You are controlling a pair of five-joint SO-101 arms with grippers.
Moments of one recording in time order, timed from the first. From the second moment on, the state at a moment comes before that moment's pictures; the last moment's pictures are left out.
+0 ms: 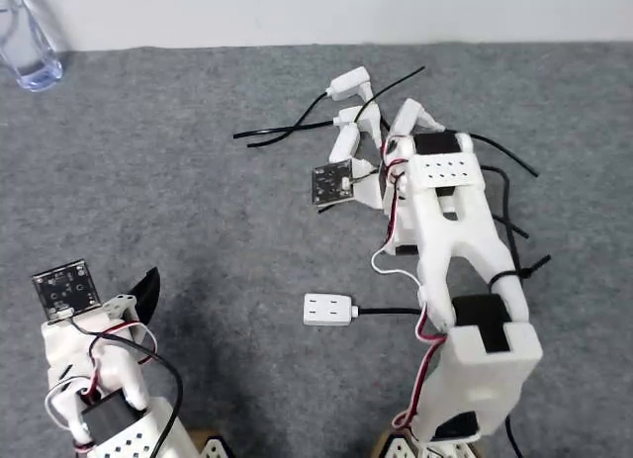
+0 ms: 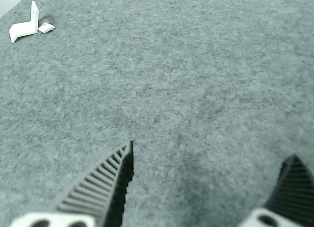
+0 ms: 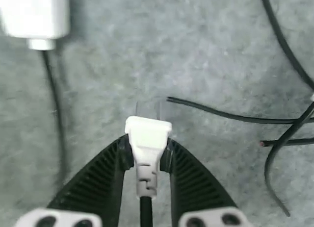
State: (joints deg) left arm -37.0 -103.3 96.9 53.1 -5.8; right arm -7.8 16.4 -1.4 79.1 83.4
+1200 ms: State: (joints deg) left arm -37.0 -103.3 96.9 53.1 -5.8; right arm -0.3 22.1 -1.3 77.4 83.4
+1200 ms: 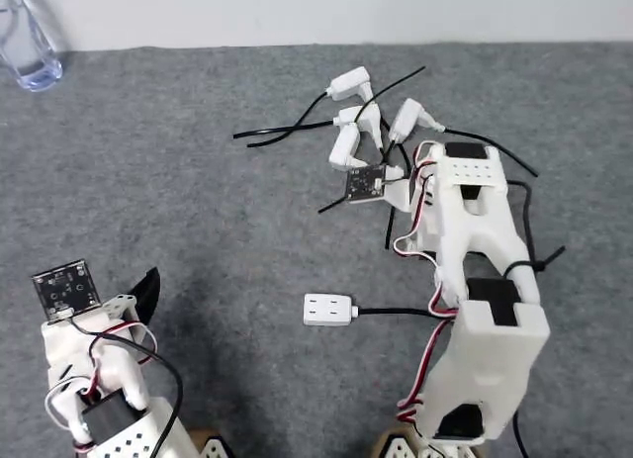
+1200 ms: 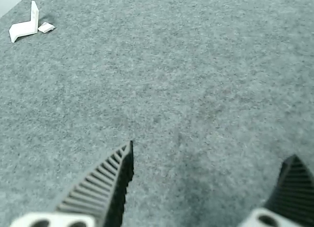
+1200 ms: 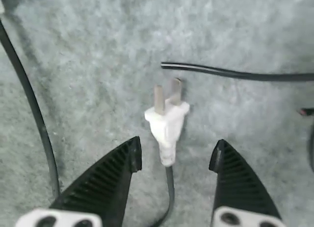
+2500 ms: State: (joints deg) left arm -37.0 -103.3 96.9 53.1 -5.8; right arm -2.5 24.1 -1.3 81.0 83.4
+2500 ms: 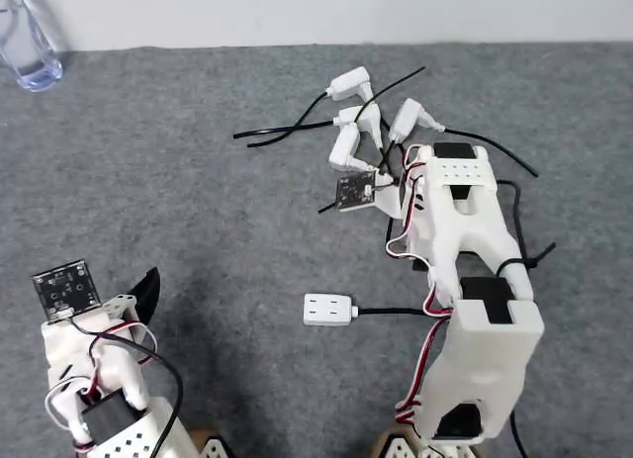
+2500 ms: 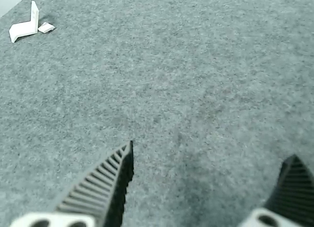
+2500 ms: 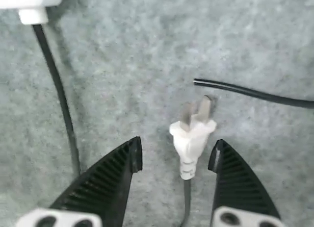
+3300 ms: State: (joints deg) left arm -37.0 -103.3 96.9 53.1 -5.8; right arm -2.3 24.1 -1.5 65.6 81.0
